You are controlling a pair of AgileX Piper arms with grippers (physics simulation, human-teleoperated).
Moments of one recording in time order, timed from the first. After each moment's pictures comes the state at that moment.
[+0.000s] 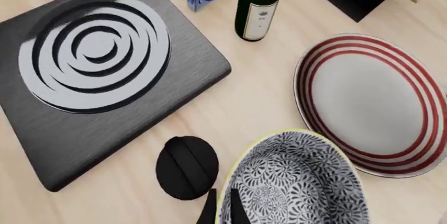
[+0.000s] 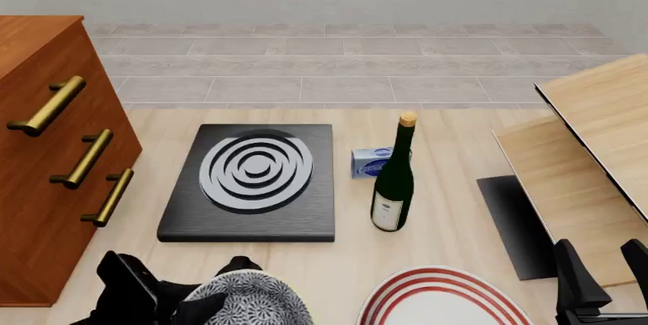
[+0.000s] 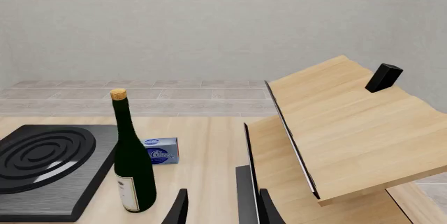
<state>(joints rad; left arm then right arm) -0.75 0.75 -0.21 0.15 -0.11 0.00 0.01 0.00 0.00 0.00</state>
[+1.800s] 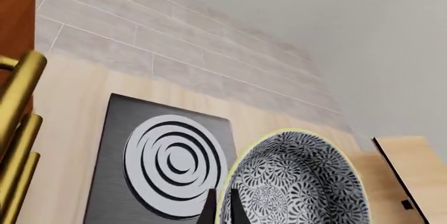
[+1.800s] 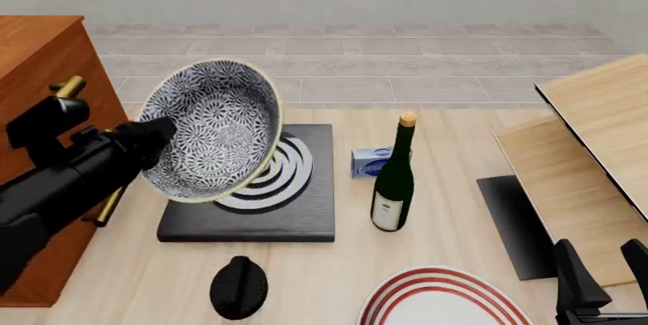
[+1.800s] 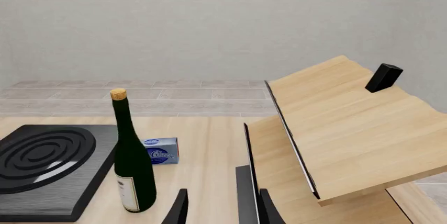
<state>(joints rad) -0.30 0.95 -0.63 -0.01 -0.58 0.00 0.01 0.00 0.00 0.00</state>
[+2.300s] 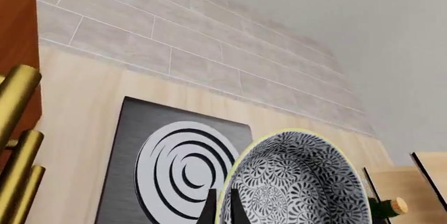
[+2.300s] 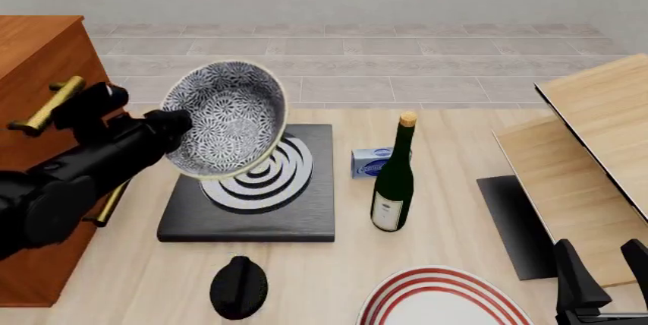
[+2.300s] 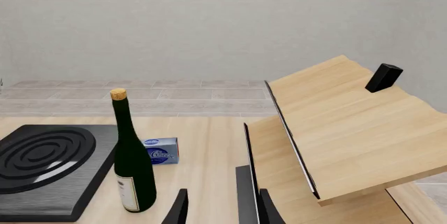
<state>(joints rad) -0.25 1.19 -0.71 -0.10 -0.55 0.00 0.01 0.00 0.00 0.00</state>
